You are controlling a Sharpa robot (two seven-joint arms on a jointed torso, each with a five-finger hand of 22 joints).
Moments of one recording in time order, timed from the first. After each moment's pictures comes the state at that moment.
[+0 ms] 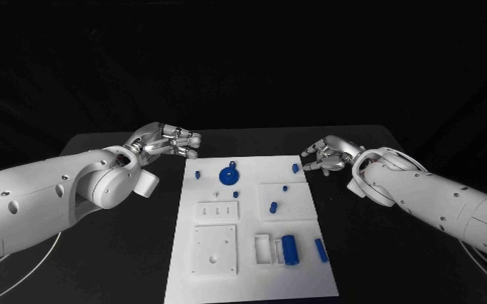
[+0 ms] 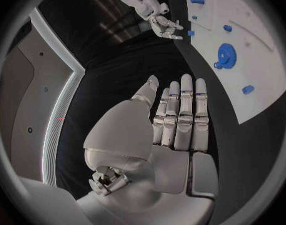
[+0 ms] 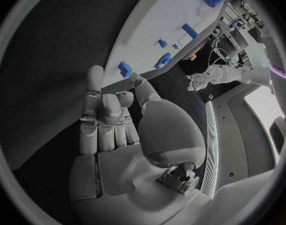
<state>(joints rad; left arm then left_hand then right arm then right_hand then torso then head) 1.38 -0.83 -0.18 1.35 -0.23 -0.13 0.28 1.34 0.02 0.06 -0.10 0.06 1.06 0.12 0.07 0.10 1.24 0.09 0.07 0.06 1.29 0.05 0.12 0.18 0.01 1.00 0.04 0.32 0.09 1.03 -0.77 0.24 1.06 -1.29 -0.20 0.16 1.25 0.00 0.04 -0.26 0.36 0.98 0.11 0.06 0.06 1.29 -0.01 0.89 0.99 1.45 -0.07 1.04 1.13 0.08 1.47 -0.10 0.14 1.05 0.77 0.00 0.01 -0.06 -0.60</state>
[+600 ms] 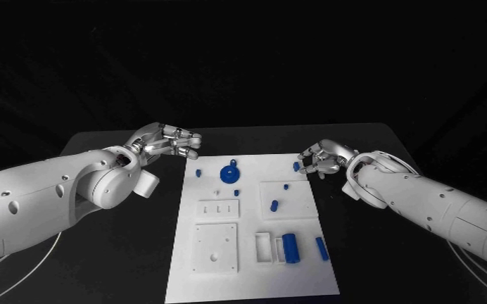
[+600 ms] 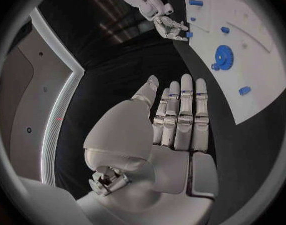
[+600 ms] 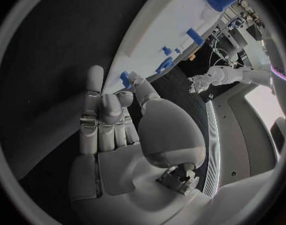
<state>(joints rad) 1.38 -0.84 -0.18 1.35 -0.24 -0.13 0.28 1.34 0.02 0.06 -0.10 0.06 1.05 0.13 0.07 0.10 1.24 0.09 0.07 0.06 1.29 0.05 0.12 0.19 0.01 1.00 0.04 0.33 0.09 1.01 -0.71 0.24 0.99 -1.29 -0.20 0.18 1.26 0.00 0.05 -0.27 0.36 0.97 0.11 0.06 0.06 1.29 -0.01 0.89 0.99 1.45 -0.07 1.04 1.13 0.08 1.47 -0.10 0.14 1.05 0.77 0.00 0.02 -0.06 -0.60</state>
